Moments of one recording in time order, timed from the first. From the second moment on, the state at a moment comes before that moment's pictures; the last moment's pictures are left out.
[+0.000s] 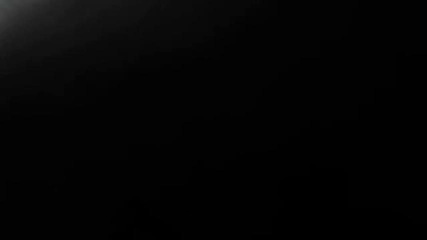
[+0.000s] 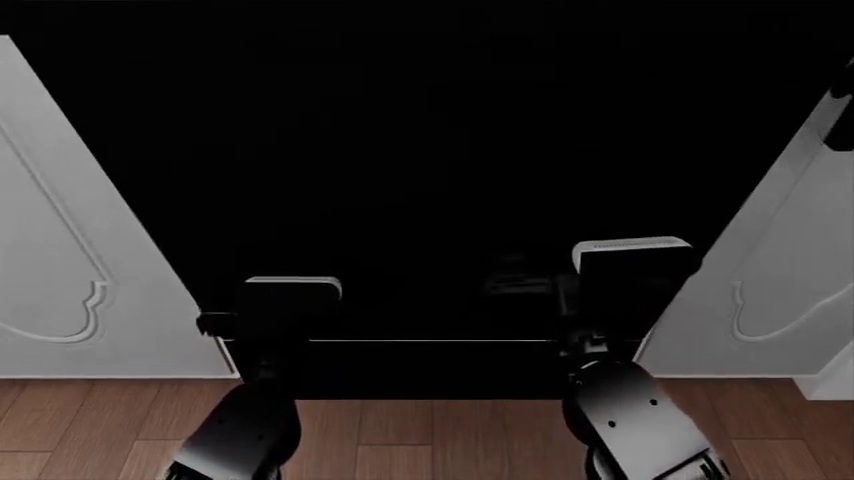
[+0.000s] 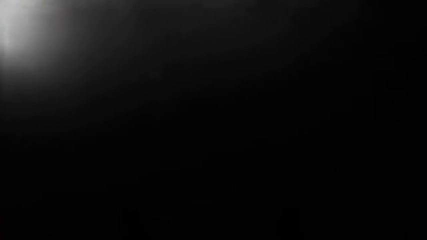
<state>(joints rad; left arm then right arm) -0.49 -0.28 0.48 -0.27 -0.35 -0.03 -0.42 0.51 0.33 -0.46 0.03 0.33 0.09 0.40</state>
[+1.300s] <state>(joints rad) -0.63 -0.22 0.51 -0.45 -0.34 0.00 -0.42 0.68 0.27 -0.46 0.25 0.31 0.06 0.39</state>
